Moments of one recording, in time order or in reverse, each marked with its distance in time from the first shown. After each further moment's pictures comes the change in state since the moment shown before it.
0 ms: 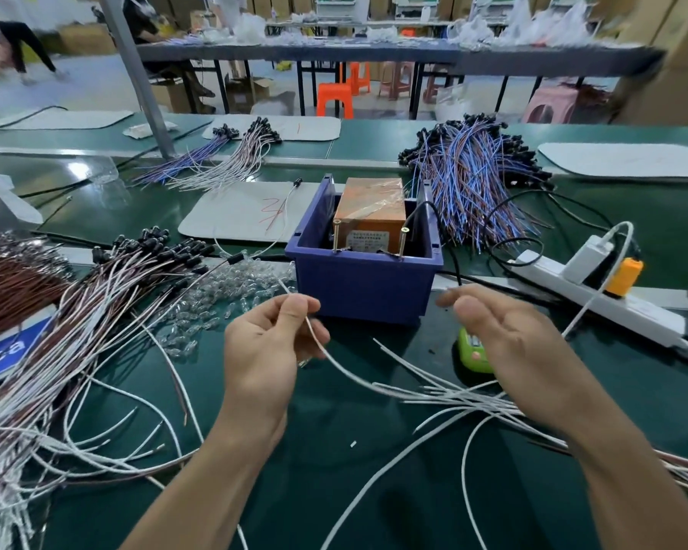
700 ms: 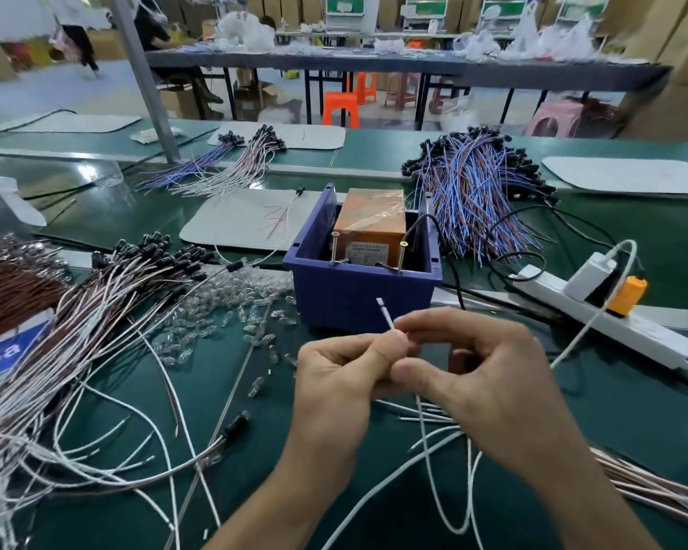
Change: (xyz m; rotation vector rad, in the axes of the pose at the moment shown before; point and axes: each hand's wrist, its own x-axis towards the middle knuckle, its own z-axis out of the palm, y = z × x) left_hand -0.042 0.001 0.052 -0.145 -0.319 -0.038; right_hand -0.014 -0.032 0.020 0.181 0.042 -0.174
